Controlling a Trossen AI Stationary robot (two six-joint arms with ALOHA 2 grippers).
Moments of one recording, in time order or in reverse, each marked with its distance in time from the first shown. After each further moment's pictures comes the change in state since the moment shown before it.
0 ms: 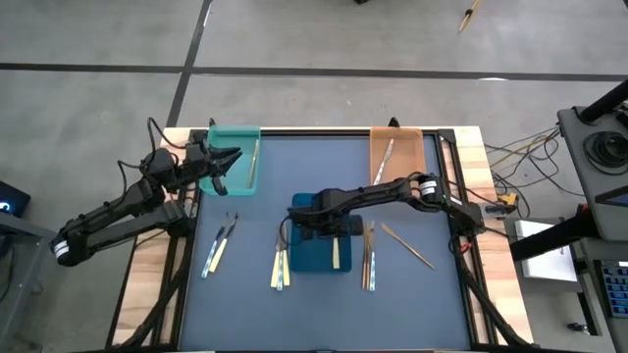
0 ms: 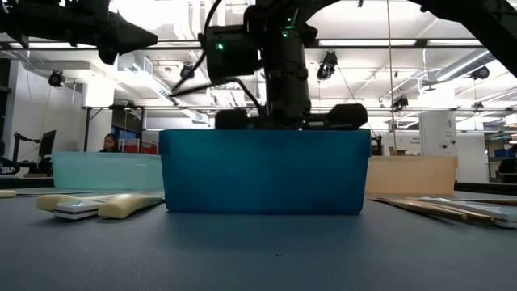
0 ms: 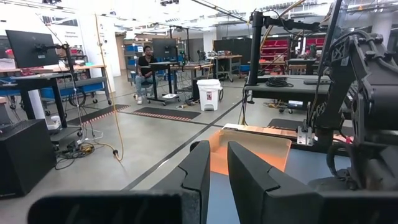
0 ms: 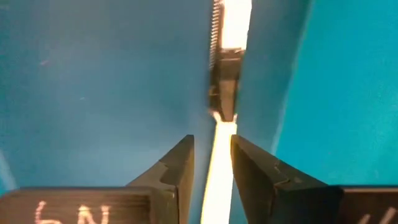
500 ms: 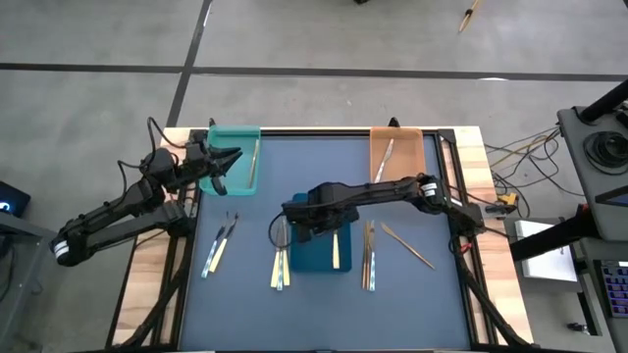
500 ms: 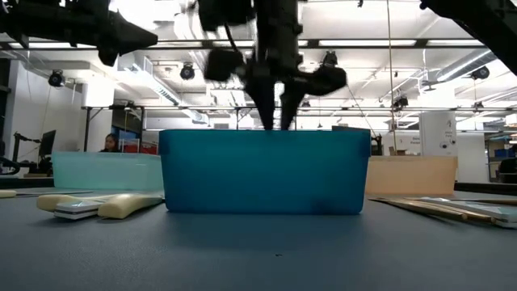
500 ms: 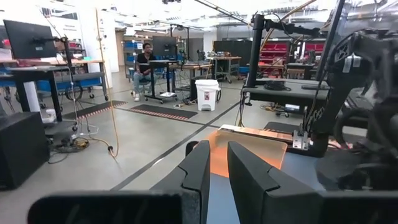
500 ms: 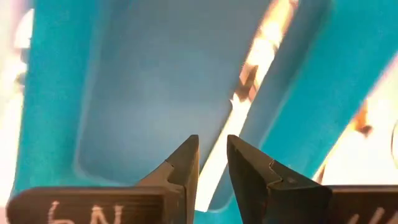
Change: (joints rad) left arm 0.000 0.001 0.000 0.000 0.000 -0.050; right arm 0.032 0.000 0.267 -0.184 0.103 -0.335
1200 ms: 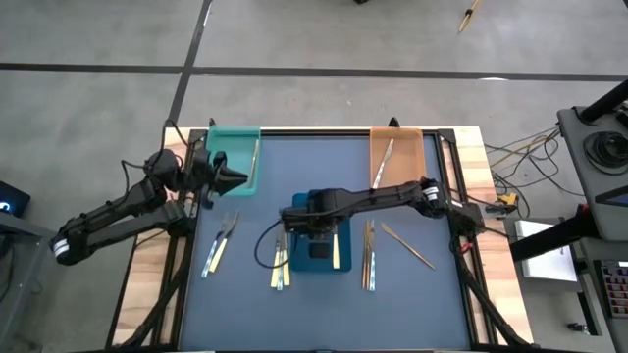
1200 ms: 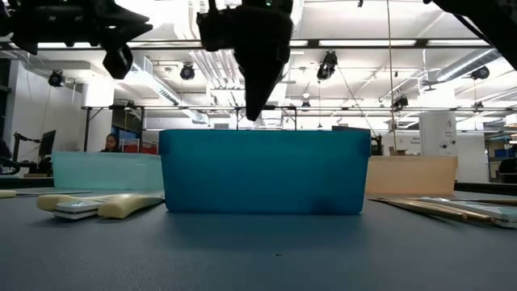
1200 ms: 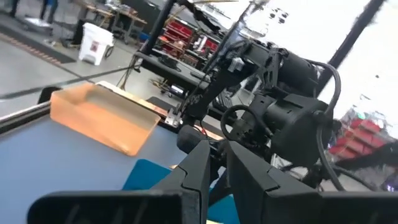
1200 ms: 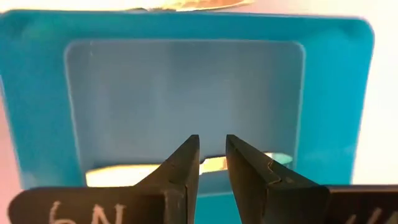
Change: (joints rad) left arm -0.010 0.014 -0.020 0.002 0.420 -0.483; right arm 0.039 -0.004 0.052 0.061 0.139 -1.141
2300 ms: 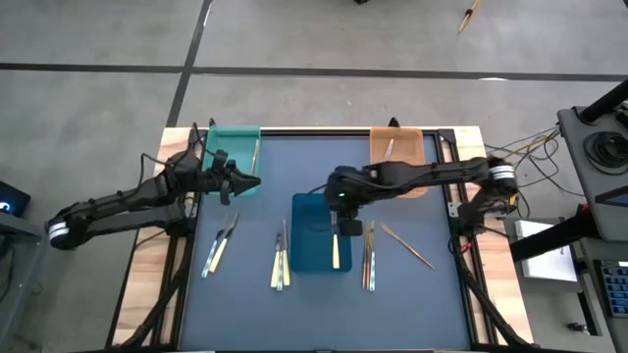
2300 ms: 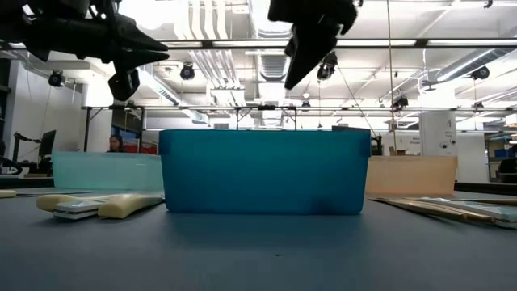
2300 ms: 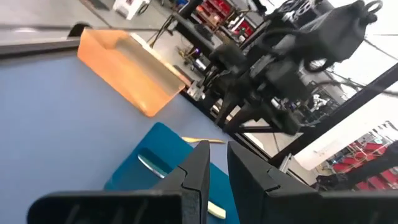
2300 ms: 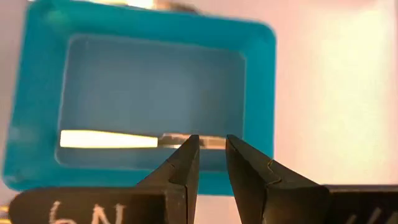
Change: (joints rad) left arm -0.108 0.174 -0.002 0.003 -0.170 -0.157; right arm -0.106 -0.573 -0.693 0.465 -0.064 -0.174
